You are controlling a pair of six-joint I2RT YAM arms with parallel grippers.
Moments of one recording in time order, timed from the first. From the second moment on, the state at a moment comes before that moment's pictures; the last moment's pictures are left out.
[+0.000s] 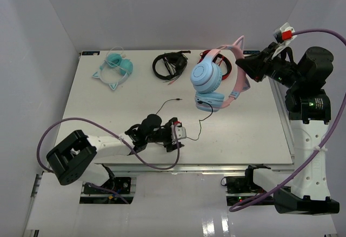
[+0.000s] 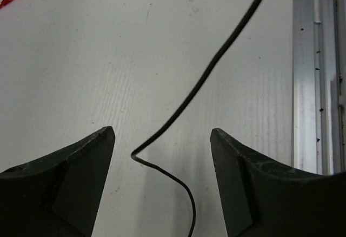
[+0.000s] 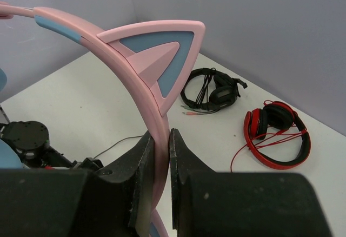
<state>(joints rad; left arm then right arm) -0.89 1.37 0.49 0.44 0.44 0.45 0.00 1.05 1.53 -0.49 -0.82 0.03</state>
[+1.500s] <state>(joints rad) -1.16 1.43 1.53 -0.68 -0.16 0.28 0.27 1.03 0.96 -0.45 -0.33 -0.46</state>
